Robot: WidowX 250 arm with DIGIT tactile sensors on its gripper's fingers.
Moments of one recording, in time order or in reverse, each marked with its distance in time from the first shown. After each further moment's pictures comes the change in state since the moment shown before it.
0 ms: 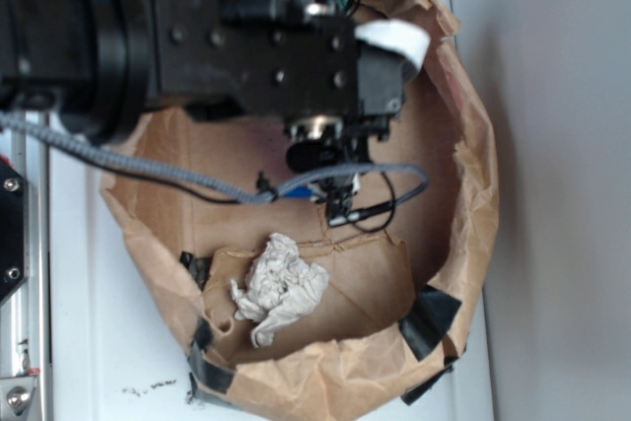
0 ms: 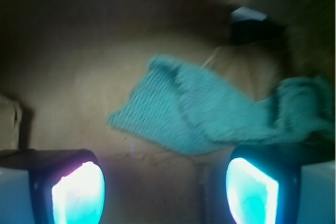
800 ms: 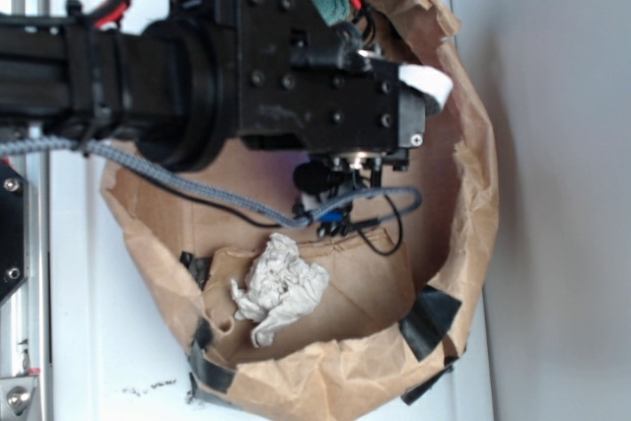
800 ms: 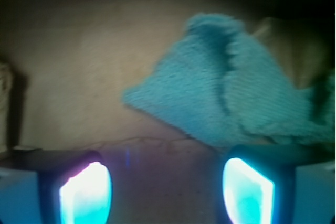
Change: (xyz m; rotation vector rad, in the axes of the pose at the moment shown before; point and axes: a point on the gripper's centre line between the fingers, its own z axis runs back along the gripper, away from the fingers) arm -0.003 -0.009 -0.012 -0.003 0.119 -0.081
